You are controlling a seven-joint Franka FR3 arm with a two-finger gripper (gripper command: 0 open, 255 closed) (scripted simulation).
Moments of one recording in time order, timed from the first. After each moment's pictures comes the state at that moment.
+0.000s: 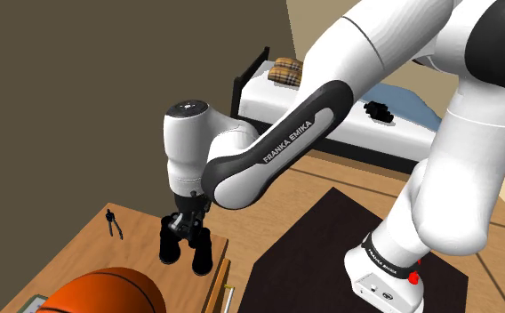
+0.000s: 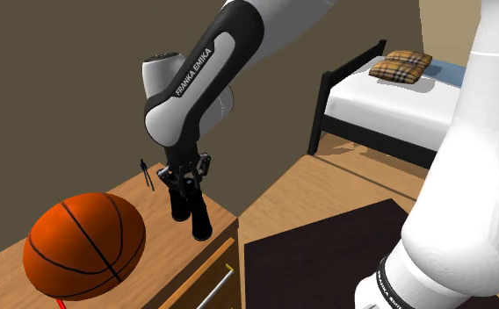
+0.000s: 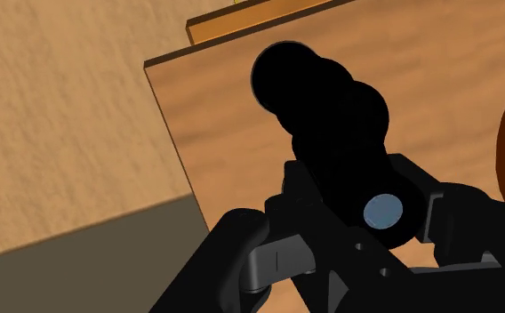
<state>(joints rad) 0.25 0.24 0.47 -2.25 -0.11 2.43 0.50</state>
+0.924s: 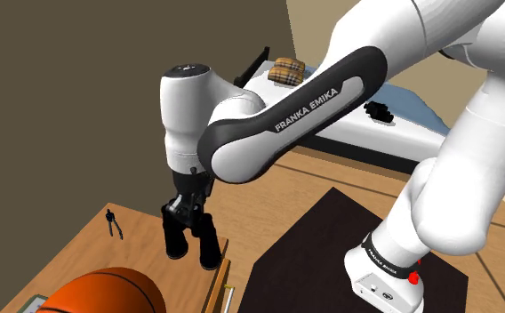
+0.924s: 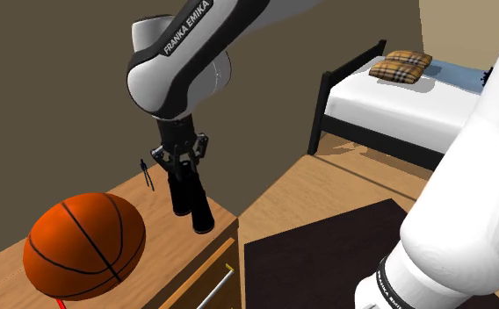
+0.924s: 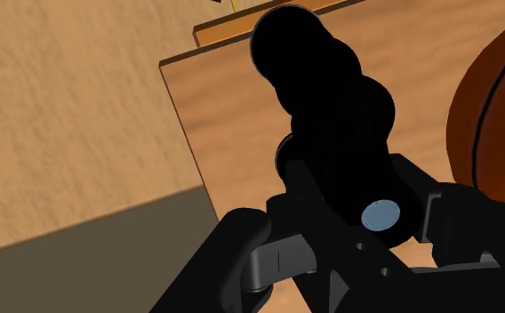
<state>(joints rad) 0.23 0.11 0.50 -2.22 -0.02 2.28 0.45</state>
